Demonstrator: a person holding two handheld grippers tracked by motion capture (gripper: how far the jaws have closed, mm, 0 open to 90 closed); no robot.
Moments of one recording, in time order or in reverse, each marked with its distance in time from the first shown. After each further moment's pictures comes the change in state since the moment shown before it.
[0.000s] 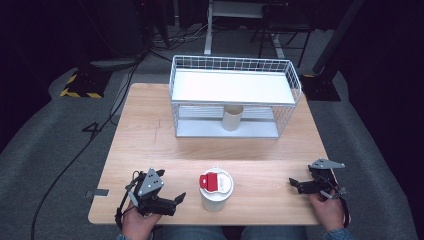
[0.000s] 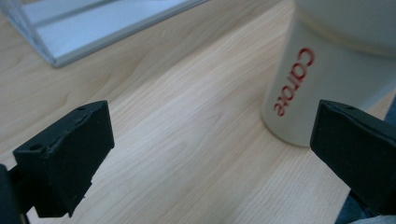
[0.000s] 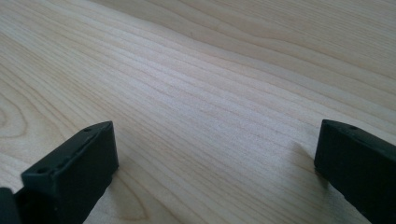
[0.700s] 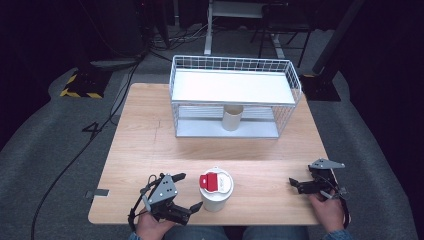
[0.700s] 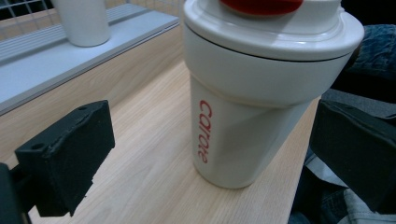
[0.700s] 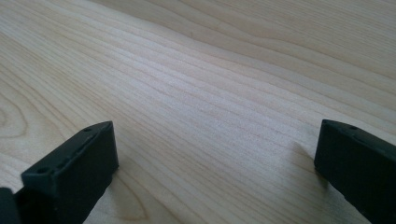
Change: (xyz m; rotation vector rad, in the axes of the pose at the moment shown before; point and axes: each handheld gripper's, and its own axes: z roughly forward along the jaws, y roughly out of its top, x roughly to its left) left arm -0.028 0.008 0.022 -0.119 -0.199 0.072; right arm 0.000 0.000 0.000 0.000 0.000 0.000
